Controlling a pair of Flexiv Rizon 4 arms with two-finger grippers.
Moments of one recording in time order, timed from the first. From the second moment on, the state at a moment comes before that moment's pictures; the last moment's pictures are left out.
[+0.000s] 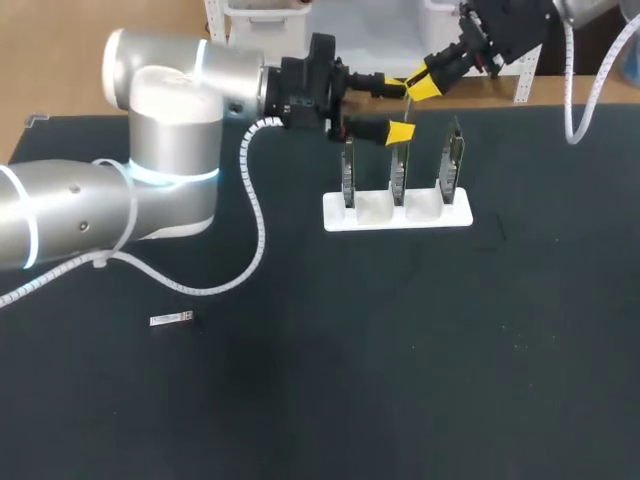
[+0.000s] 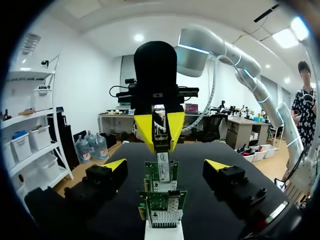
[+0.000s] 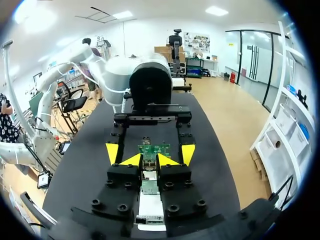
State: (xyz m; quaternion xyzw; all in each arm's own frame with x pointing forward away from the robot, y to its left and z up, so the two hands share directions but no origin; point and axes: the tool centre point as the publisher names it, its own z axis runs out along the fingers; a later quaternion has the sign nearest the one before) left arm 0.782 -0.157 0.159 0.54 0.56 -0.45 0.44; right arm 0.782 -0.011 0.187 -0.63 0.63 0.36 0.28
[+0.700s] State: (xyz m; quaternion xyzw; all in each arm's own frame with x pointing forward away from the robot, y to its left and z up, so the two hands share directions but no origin) left arm 0.764 -0.110 0.173 0.55 0.62 -0.36 0.42; right arm 0.780 -0.012 0.186 -0.63 0.63 0.36 0.28
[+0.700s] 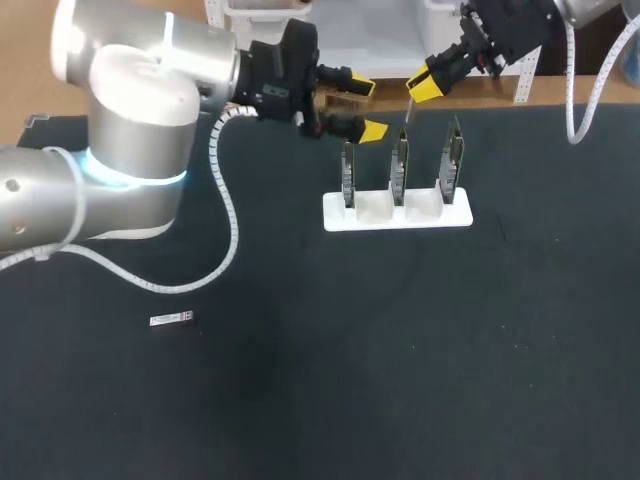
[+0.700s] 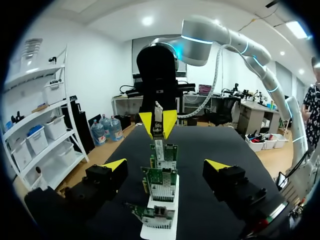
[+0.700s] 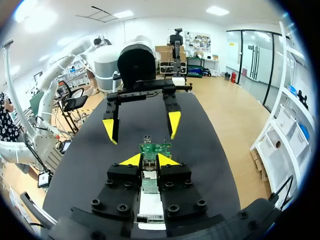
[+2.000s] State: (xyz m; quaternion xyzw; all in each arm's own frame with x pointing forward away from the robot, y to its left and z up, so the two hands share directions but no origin) left arm 0.760 -0.119 0.177 0.60 0.64 -0.33 0.35; right arm 0.775 -0.013 0.184 -0.63 0.63 0.36 0.28
